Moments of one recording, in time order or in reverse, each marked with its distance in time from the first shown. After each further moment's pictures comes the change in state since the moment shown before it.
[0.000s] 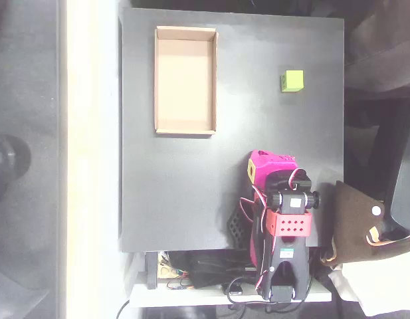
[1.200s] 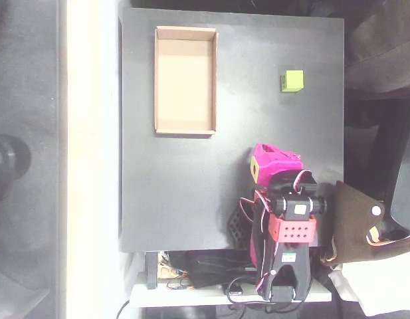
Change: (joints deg) arm -0.1 -1.3 -9.6 0.4 -0.4
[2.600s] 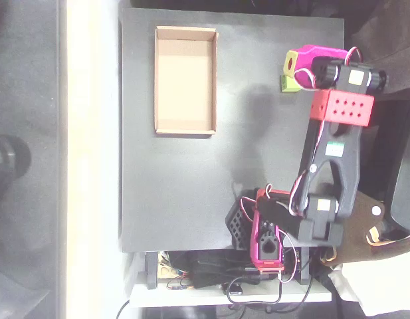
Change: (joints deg) arm 6.5 -94.6 -85.4 -0.1 0.0
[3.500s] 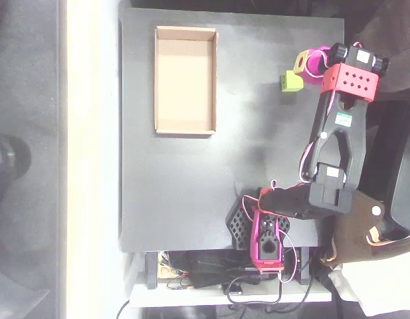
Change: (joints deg) arm 6.3 -14.2 -2.9 -0.1 -0.1
